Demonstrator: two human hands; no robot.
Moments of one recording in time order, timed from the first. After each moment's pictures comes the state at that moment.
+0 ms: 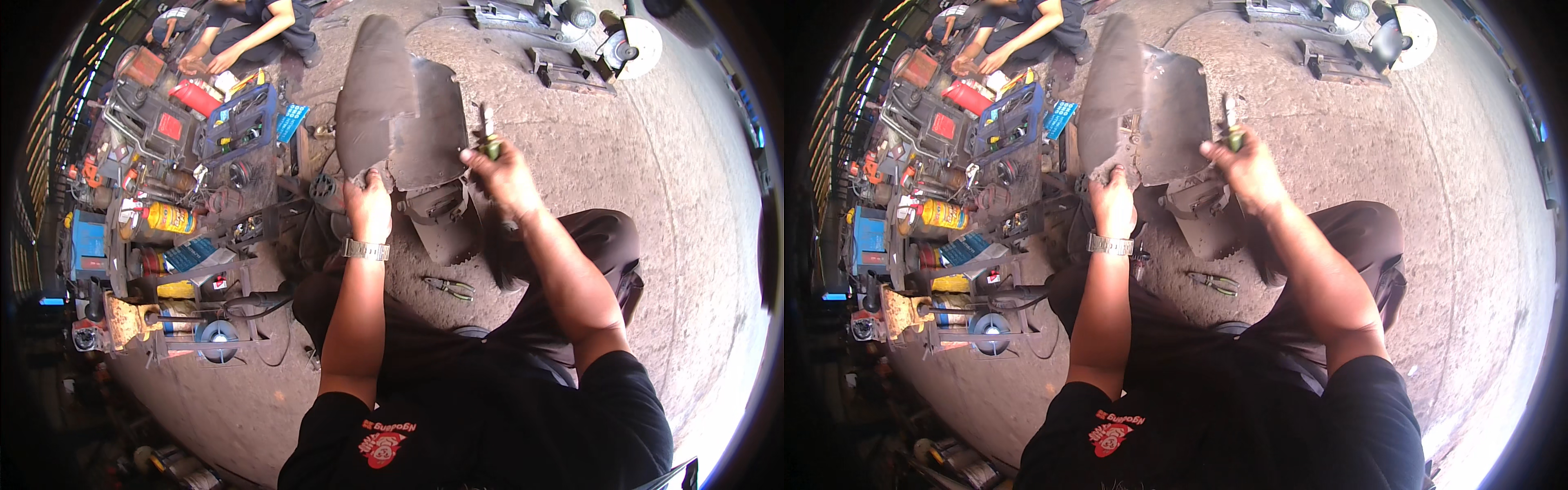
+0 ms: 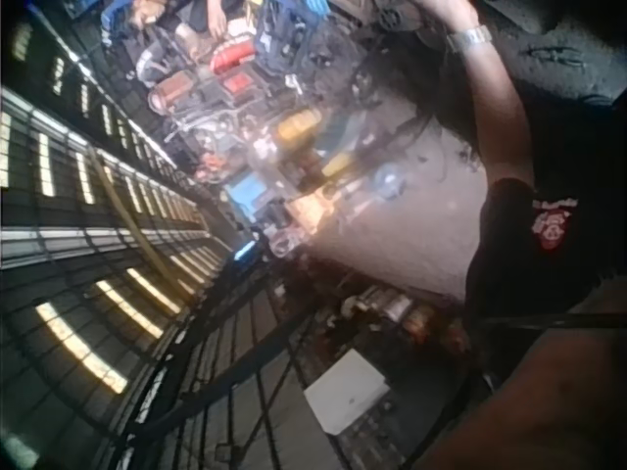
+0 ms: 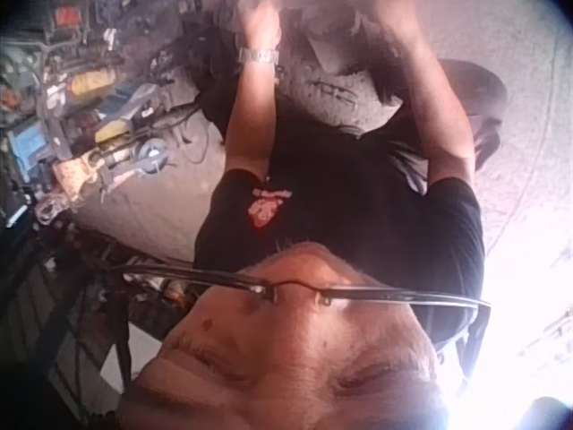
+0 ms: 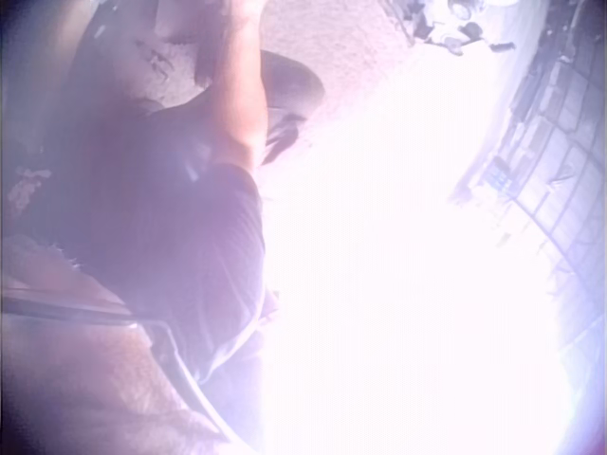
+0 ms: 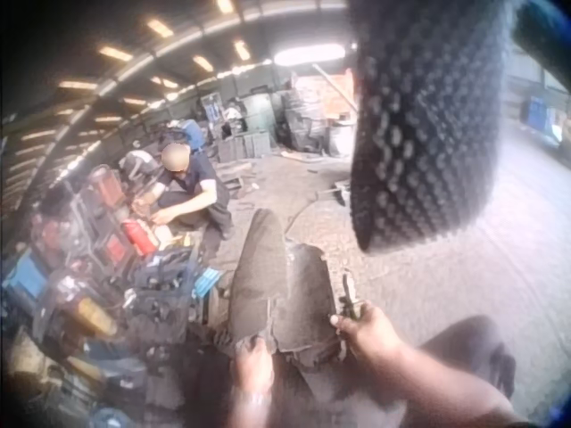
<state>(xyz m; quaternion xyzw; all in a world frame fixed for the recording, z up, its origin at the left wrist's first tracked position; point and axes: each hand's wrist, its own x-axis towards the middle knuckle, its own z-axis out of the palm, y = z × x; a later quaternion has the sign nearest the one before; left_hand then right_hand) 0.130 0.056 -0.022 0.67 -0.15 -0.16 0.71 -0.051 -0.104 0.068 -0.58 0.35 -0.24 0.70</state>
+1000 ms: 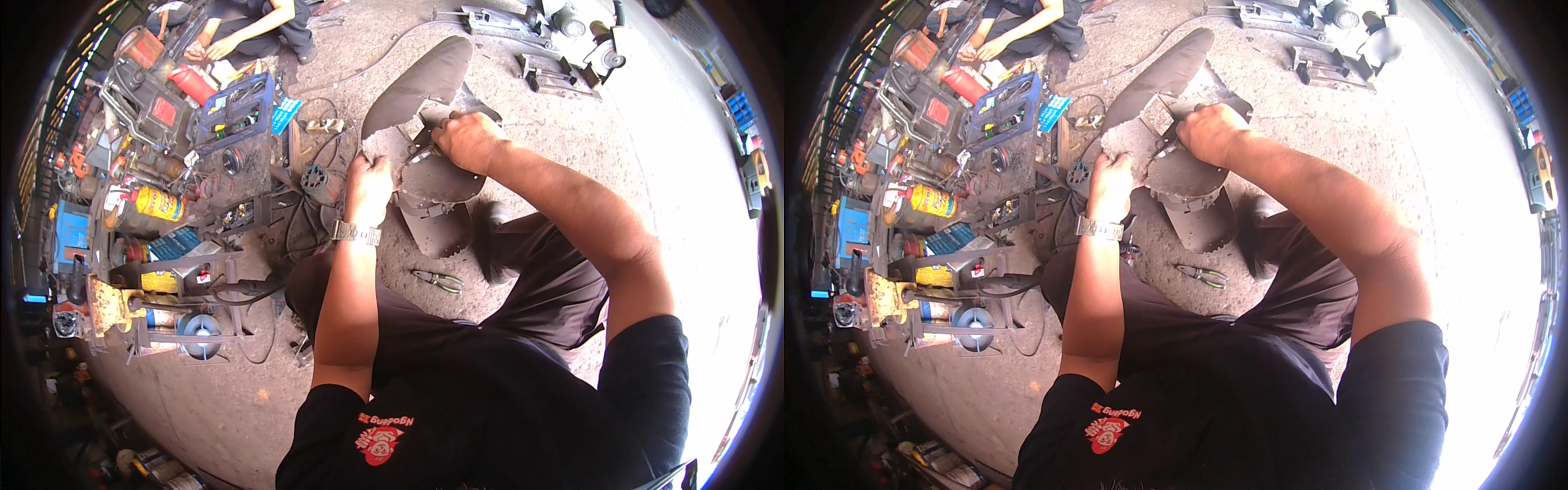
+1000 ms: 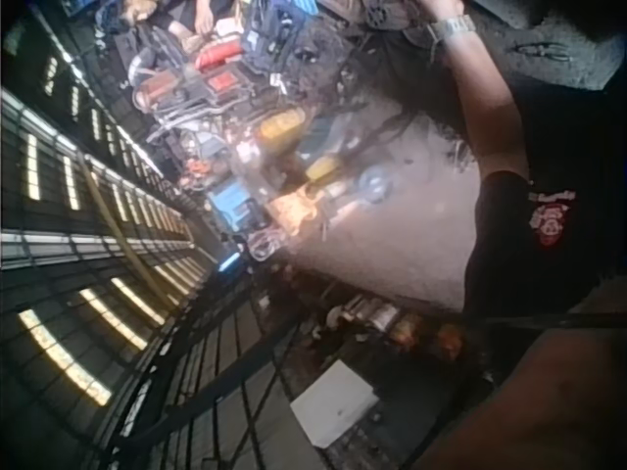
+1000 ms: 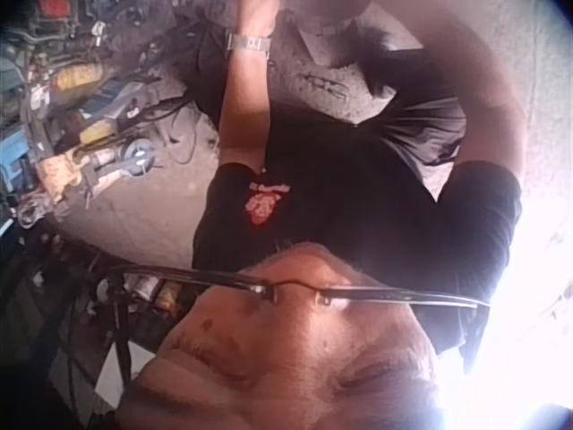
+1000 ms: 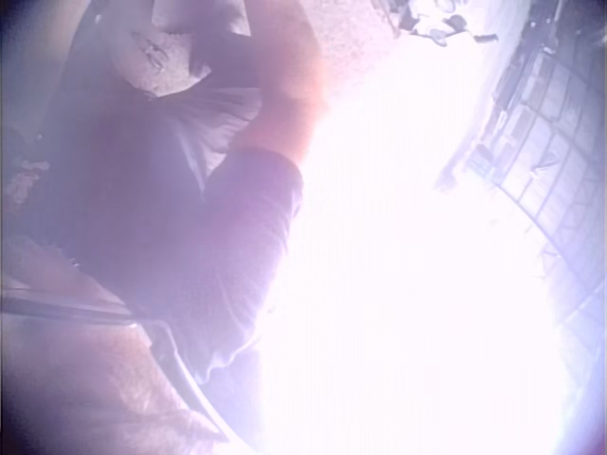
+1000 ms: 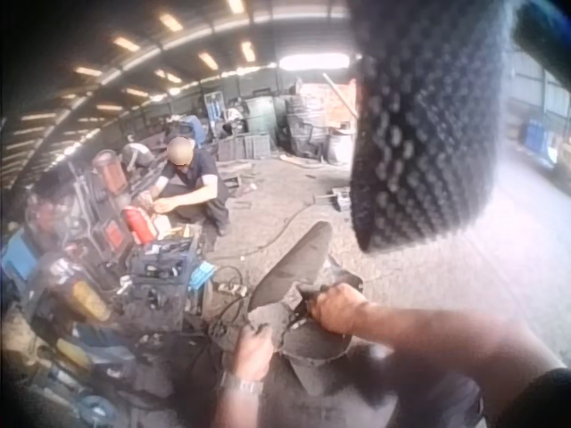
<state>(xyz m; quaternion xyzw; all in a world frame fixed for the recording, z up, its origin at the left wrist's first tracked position) 0.113 0.065 0.028 0.65 -0.19 -0.30 0.67 0.000 -0.116 0.092 -0.98 0.06 0.09 -0.16</state>
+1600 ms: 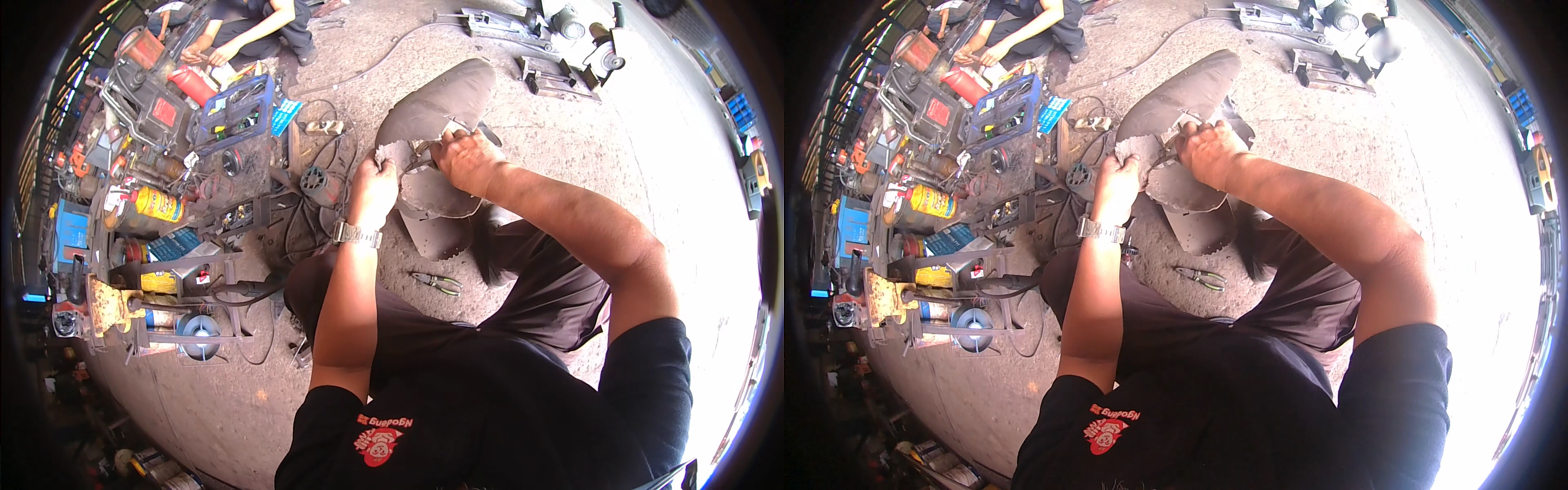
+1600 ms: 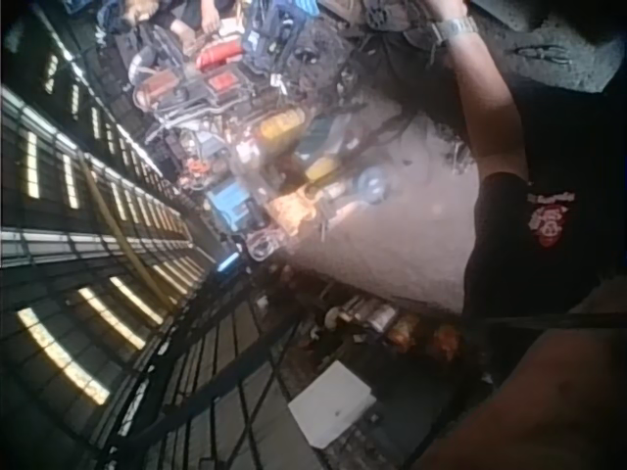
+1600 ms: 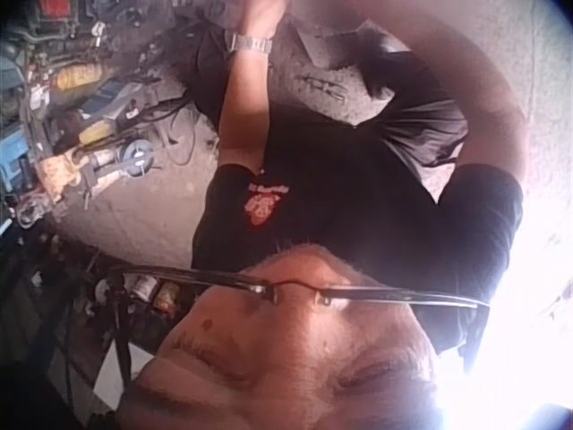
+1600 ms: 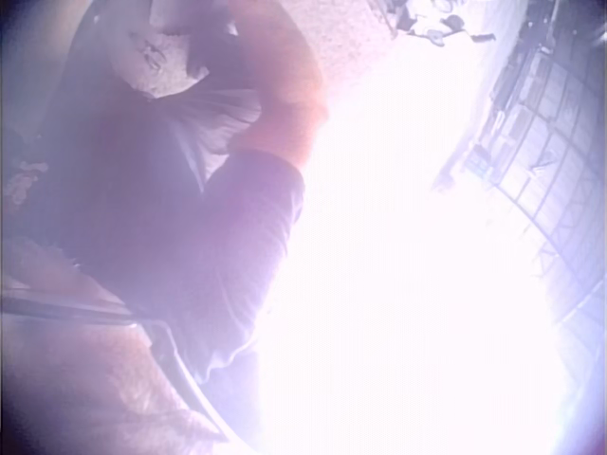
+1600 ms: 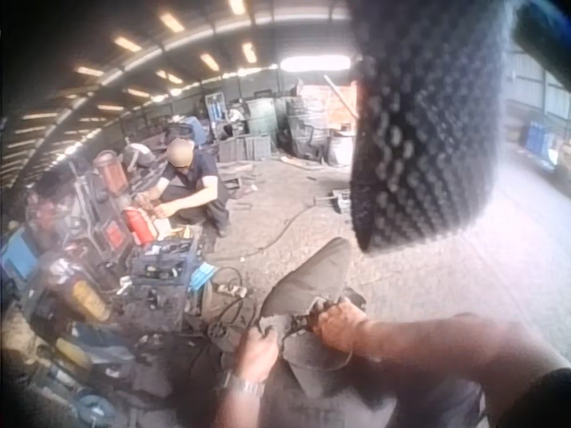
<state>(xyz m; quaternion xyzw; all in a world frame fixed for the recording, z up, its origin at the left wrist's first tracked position) 0.112 0.059 0.023 0.77 -0.23 -0.23 0.54 -0.018 -0.098 0.075 -0.98 0.07 0.08 -0.15</state>
